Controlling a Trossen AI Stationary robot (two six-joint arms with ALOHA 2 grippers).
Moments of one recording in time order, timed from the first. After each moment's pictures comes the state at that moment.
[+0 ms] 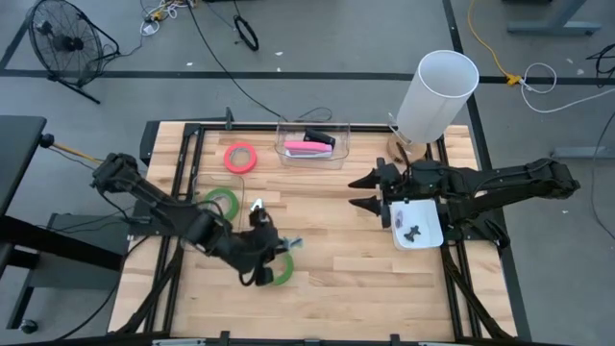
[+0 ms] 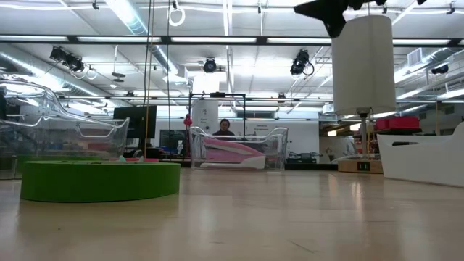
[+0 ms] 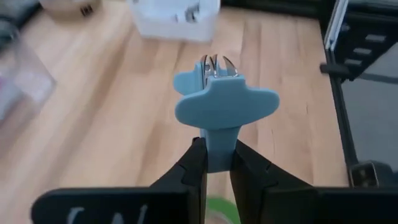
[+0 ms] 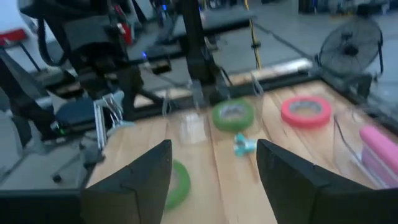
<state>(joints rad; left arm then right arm) -0.53 1.46 1.25 -0.55 -0.53 -0.51 0.06 0.97 0.76 0.02 0.03 0.23</state>
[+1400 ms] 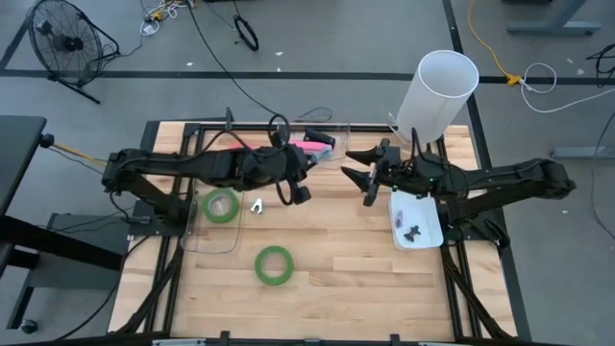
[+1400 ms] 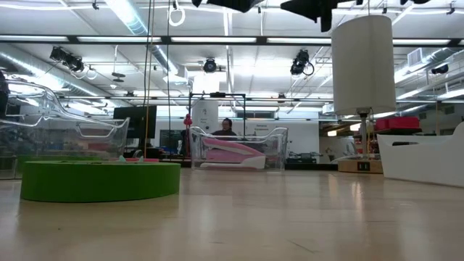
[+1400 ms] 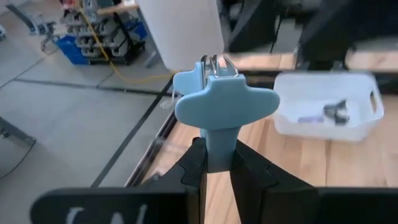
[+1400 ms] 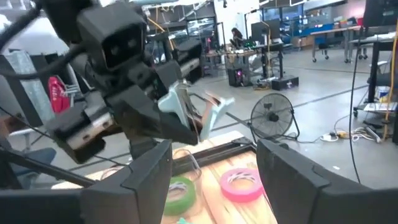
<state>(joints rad) -0.04 1.52 1.47 -0.38 -0.53 0.04 0.01 1.06 0.76 0.37 0.31 0.14</state>
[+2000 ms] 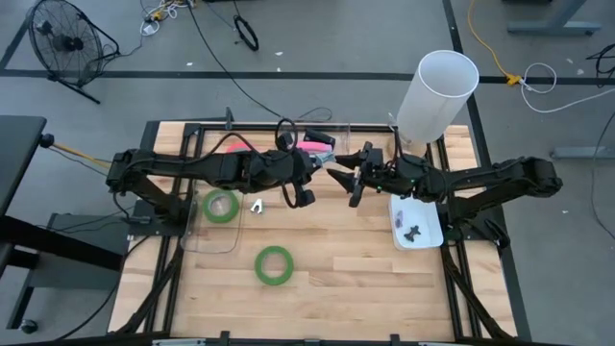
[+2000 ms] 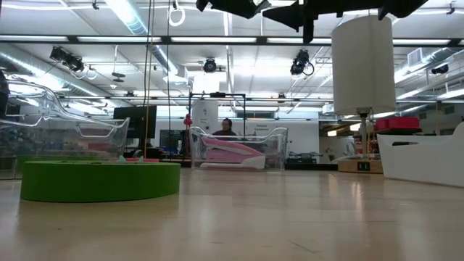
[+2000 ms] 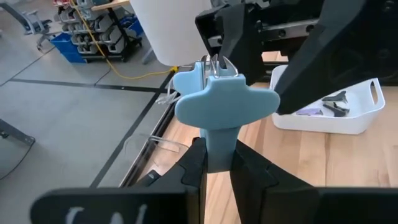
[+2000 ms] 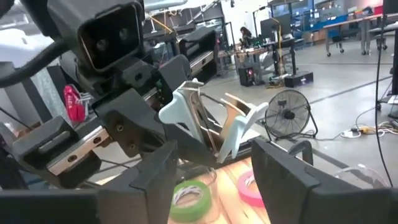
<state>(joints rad) -0.04 1.55 1.47 -0.36 -0.53 0.05 -0.02 1.23 0.76 0.55 0.24 0.20</state>
